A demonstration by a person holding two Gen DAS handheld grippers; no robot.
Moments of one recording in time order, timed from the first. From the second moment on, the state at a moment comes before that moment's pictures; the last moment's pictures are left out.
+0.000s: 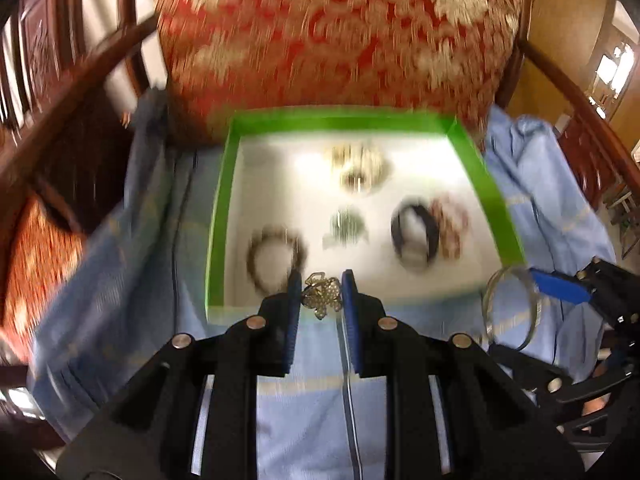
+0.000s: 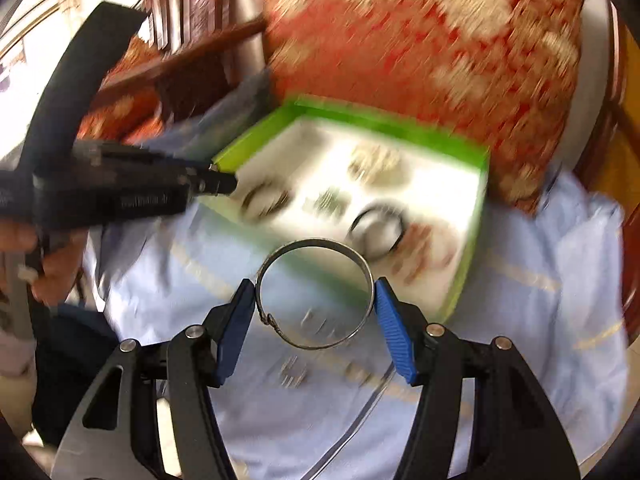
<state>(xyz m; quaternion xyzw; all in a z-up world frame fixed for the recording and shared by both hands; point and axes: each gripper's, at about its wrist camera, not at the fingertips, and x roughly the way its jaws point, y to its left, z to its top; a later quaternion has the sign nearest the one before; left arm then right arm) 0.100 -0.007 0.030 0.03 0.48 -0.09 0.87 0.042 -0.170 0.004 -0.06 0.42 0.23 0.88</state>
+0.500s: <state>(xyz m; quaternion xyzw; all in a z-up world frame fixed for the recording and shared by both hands) 0.189 -0.012 -0.037 0.05 0.52 -0.04 0.85 0.145 -0.176 -0.032 -0.05 0.45 0.15 0.88</state>
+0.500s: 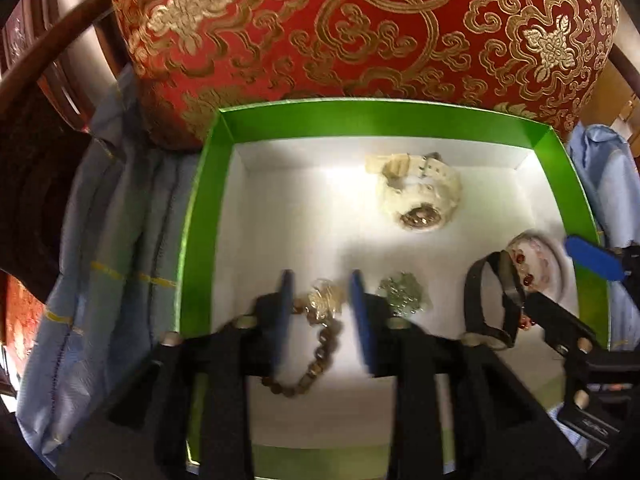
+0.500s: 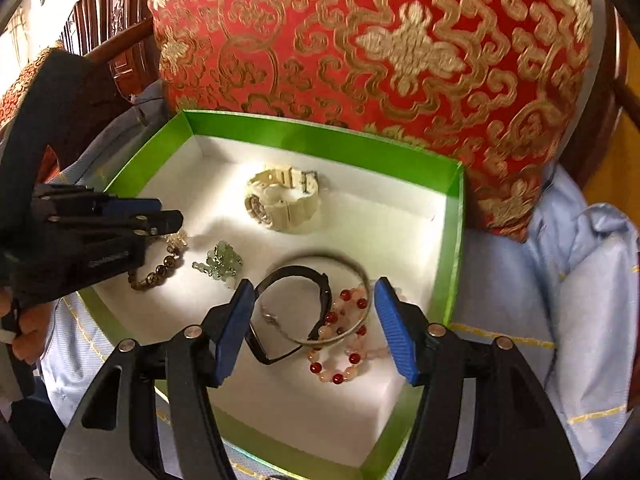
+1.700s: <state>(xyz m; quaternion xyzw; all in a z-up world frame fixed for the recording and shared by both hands) 0.066 -0.076 -0.043 0.09 0.52 -0.15 0.83 0.046 -0.198 -0.077 -0.08 0.53 0.21 0.82</state>
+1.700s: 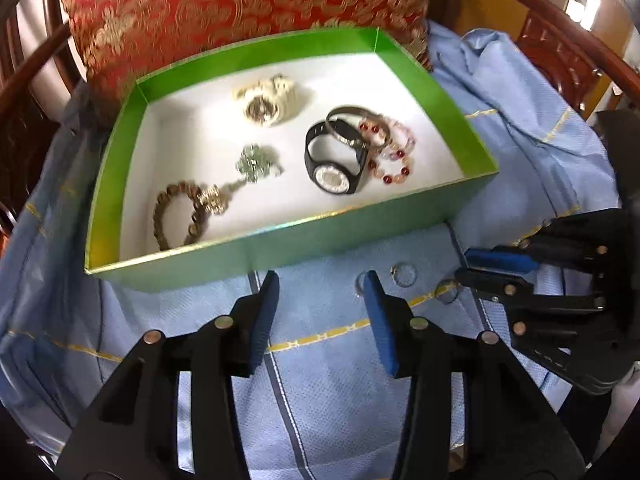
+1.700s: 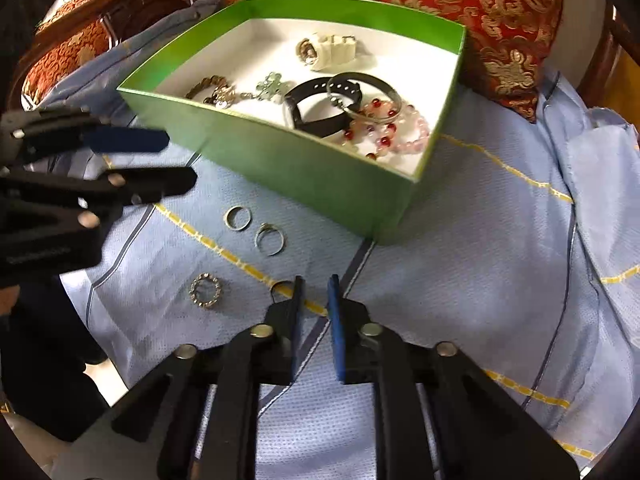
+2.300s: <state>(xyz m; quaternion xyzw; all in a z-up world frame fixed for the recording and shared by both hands) 0.078 -0.098 -0.083 0.12 0.55 -0.15 0.81 0.042 -0.180 -0.092 -0.13 0.52 0.20 0.82</state>
